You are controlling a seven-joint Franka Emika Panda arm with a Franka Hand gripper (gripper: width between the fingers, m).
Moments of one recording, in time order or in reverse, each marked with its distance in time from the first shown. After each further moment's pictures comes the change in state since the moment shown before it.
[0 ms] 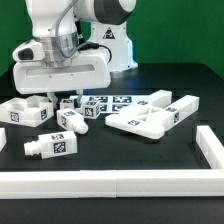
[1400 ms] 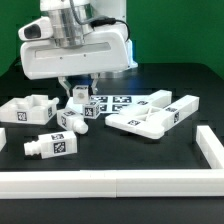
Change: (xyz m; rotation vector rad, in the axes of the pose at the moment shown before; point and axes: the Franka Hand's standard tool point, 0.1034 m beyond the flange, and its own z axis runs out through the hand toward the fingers) arm 0.065 -0.043 -0.053 0.046 0.050 0.083
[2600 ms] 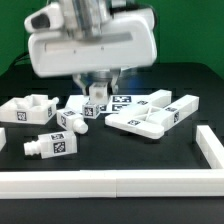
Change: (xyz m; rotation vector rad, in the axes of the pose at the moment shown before) arm 0.065 -0.053 -0.034 0.036 -0.011 0.104
